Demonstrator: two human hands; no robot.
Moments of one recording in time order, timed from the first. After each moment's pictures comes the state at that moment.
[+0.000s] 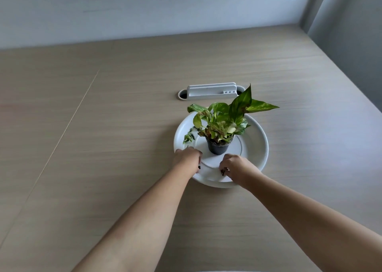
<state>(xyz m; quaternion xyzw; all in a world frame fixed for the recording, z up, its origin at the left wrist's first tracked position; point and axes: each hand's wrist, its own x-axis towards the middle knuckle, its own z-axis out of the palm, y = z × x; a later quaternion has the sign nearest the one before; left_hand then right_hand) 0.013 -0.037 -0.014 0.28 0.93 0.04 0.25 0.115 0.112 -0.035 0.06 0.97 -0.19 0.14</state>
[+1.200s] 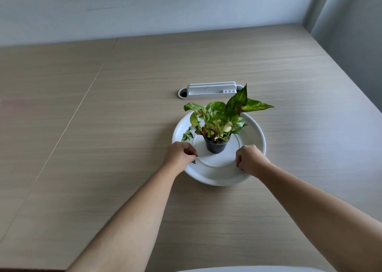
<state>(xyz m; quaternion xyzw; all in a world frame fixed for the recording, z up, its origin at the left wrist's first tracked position) 0.021 -0.055 0.002 0.13 0.89 0.38 0.21 0.119 0.147 -0.012 0.22 0.94 -0.23 0.13</state>
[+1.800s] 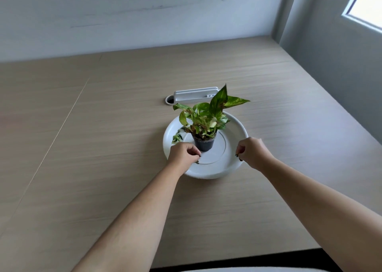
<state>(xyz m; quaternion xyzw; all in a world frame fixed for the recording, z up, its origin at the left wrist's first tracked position) 0.053 -0.042 0.016 0.21 0.87 0.40 0.21 0.164 0.151 0.023 0.30 0.90 -0.32 0.01</state>
